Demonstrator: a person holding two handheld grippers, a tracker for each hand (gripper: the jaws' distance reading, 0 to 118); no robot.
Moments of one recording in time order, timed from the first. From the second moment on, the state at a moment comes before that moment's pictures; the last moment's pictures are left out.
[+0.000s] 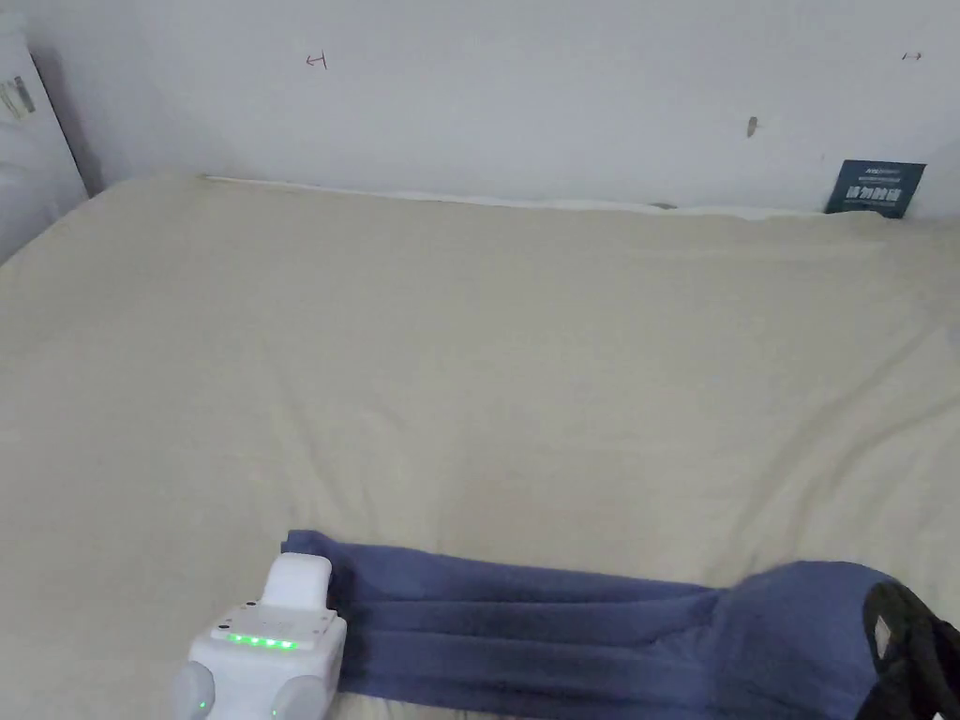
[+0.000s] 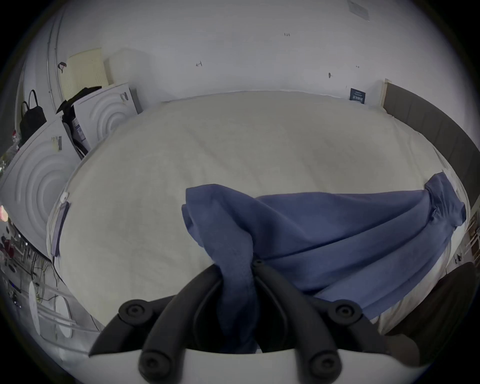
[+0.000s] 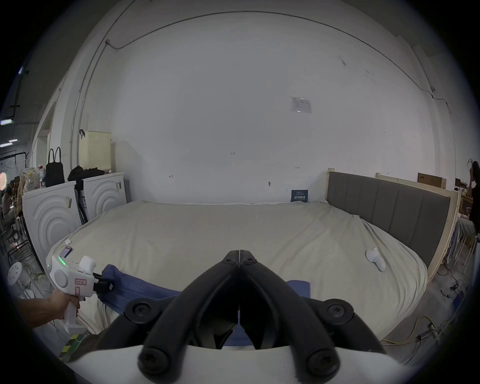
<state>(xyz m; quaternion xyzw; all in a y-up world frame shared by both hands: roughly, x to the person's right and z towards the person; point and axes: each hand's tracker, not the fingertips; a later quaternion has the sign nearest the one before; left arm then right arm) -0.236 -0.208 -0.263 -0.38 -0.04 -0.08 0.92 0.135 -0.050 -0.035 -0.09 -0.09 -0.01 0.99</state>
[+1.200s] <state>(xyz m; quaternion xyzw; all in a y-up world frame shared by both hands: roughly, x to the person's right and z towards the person) -0.087 -0.193 -0.227 -0.37 -0.24 -0.07 0.90 0.124 -0.026 0.011 -0.06 -0.08 0.02 0.99</state>
